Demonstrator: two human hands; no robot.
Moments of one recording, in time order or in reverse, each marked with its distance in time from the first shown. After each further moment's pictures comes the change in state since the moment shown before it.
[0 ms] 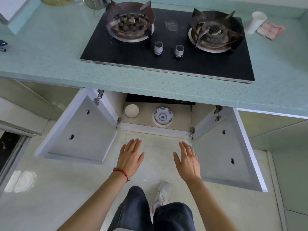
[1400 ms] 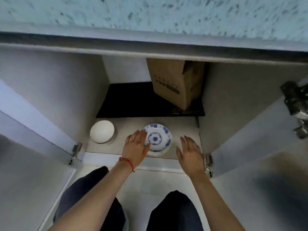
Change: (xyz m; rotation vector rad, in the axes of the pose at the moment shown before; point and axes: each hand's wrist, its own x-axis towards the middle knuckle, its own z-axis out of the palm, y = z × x) left_hand 0.366 -0.068 0.303 -0.017 0.215 0.173; right_hand 0.331 0.204 0.268 -0.129 0.262 -0.128
